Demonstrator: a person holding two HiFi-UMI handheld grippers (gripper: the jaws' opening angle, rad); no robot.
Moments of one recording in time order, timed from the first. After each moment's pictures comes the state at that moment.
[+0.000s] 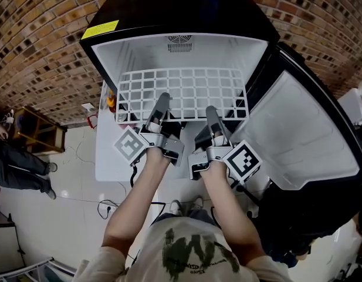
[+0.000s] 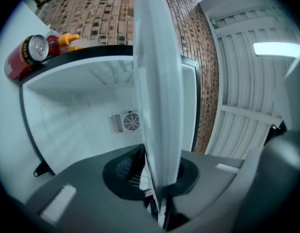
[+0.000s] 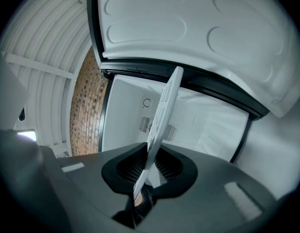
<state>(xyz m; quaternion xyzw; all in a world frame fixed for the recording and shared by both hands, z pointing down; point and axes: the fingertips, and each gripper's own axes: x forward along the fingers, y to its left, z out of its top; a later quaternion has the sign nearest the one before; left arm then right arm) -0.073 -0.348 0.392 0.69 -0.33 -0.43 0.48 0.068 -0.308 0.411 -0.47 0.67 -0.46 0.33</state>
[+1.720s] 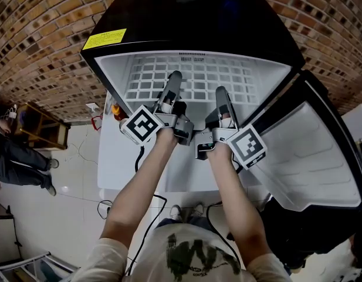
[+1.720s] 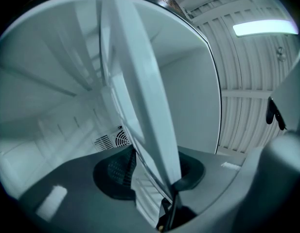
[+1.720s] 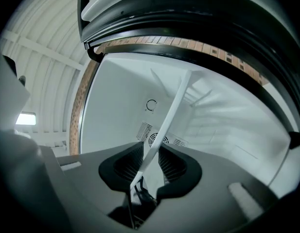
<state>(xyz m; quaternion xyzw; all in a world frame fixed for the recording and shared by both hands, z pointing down) -0.080 -0.448 0.369 0.76 -0.36 -0.40 0.37 0.056 -0.414 0.377 -0.45 0.72 -0.38 0.37</state>
